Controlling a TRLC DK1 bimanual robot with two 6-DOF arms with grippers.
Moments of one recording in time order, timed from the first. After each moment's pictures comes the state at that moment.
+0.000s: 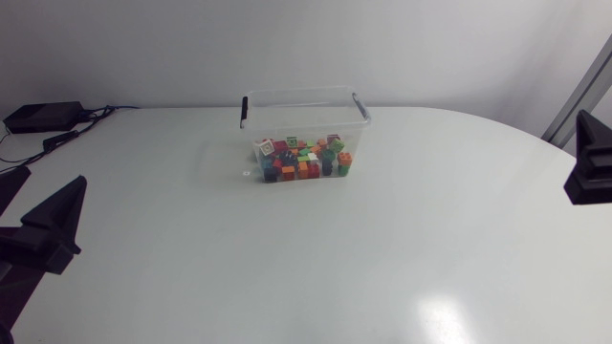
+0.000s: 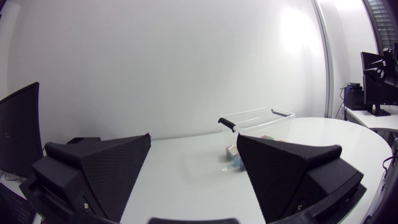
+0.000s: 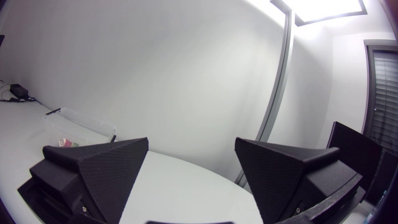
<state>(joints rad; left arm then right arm) 0.21 0.15 0.34 -0.19 0.32 0.10 0.31 0.34 0.55 -0.10 0.48 -0.37</state>
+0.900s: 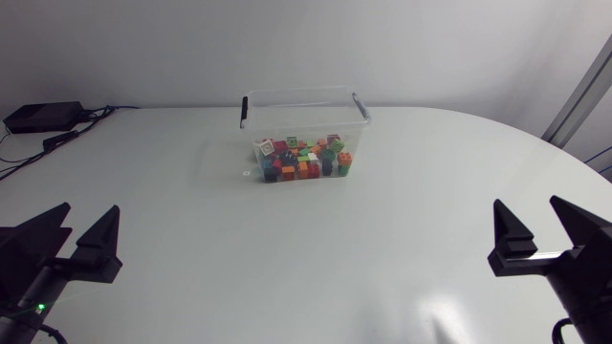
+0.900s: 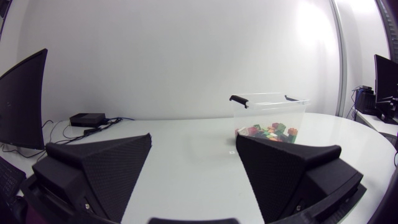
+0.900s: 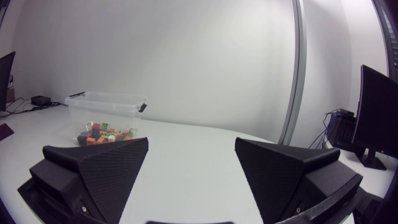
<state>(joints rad) 0.03 0.08 0.08 -0.05 0.06 0.04 0.05 0.10 0.10 -0.04 0.08 -0.09</state>
